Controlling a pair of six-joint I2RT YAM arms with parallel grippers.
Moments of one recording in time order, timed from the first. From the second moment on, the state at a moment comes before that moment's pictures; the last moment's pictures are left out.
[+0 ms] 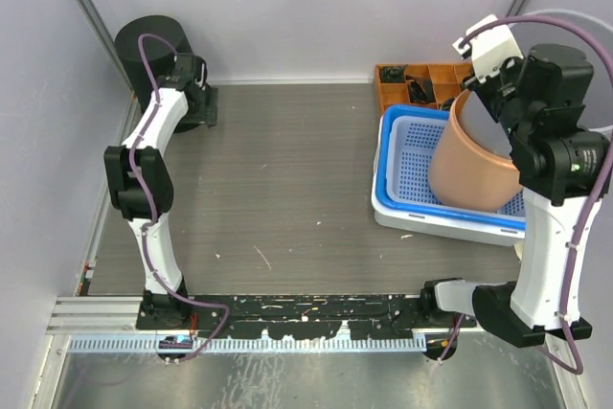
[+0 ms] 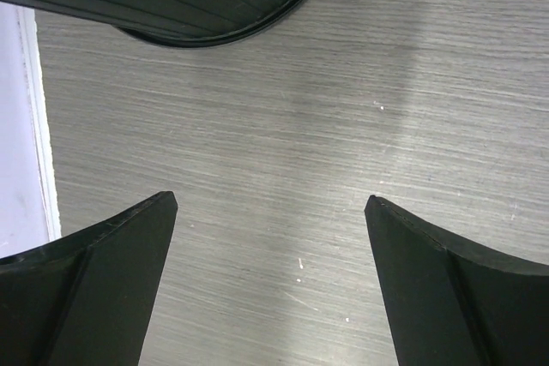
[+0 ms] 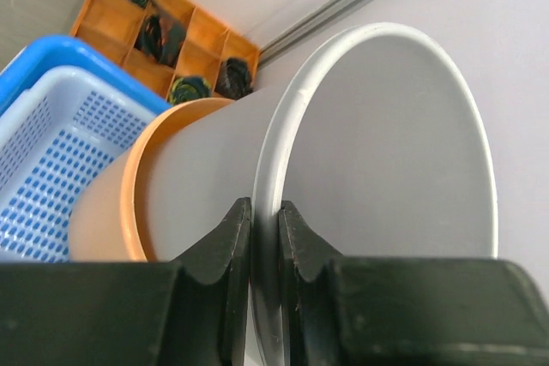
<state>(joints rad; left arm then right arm) -0.08 2.07 1.89 -0.81 -0.28 -0.06 0.11 1.27 2.13 -1.17 0.22 -0.69</state>
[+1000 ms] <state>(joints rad) 0.07 1.59 2.06 -1.12 0.09 0.00 0.10 1.41 2.43 -0.83 -0.59 -0.12</state>
